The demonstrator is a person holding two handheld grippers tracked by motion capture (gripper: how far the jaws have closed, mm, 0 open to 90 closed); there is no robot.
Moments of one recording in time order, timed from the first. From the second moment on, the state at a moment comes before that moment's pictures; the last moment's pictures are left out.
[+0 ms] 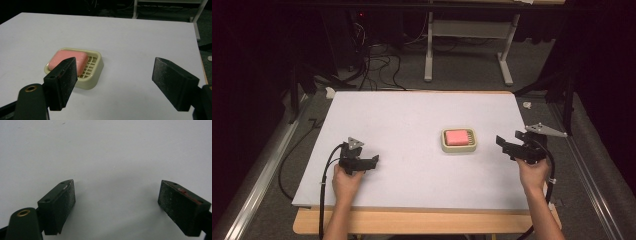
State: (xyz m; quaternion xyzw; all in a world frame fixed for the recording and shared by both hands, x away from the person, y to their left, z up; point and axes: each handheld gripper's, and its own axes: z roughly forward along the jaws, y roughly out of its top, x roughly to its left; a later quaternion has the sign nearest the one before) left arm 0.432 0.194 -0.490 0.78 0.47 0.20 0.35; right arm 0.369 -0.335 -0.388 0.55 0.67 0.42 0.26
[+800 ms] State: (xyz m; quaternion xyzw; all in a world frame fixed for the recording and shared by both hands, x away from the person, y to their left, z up) left arm 0.432 0.194 -0.490 0.78 0.47 0.20 0.35; right arm 0.348 -0.342 -0.426 0.57 0.66 0.43 0.23
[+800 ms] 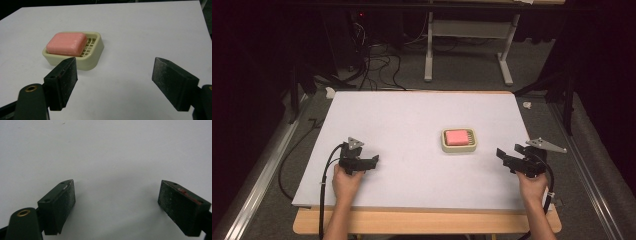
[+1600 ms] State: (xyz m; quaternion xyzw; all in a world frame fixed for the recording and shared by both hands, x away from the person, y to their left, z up) left arm 0.432 0.194 -0.490 0.78 0.47 0.20 0.35; right arm 0.352 -0.331 -0.455 0.58 0.68 0.40 0.22
